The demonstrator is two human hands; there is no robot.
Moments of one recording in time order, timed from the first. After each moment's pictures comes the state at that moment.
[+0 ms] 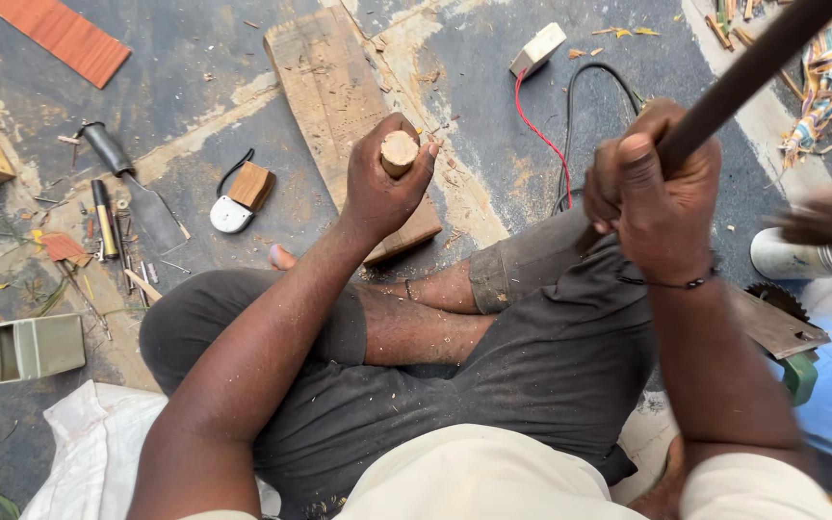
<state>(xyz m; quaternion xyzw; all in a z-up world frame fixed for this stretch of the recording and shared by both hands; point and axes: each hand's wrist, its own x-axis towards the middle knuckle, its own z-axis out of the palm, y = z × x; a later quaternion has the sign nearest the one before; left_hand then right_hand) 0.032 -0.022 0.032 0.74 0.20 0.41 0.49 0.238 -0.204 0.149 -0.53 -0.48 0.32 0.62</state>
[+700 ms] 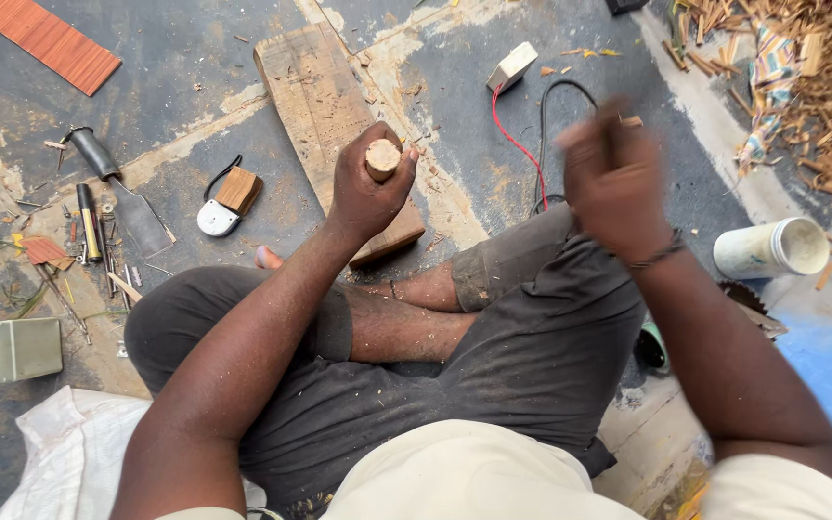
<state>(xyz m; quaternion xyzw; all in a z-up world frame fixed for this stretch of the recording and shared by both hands) 0.025 -0.030 0.032 0.74 0.21 0.41 0.49 0.245 -0.206 0.159 -0.65 -0.58 0.16 0.47</state>
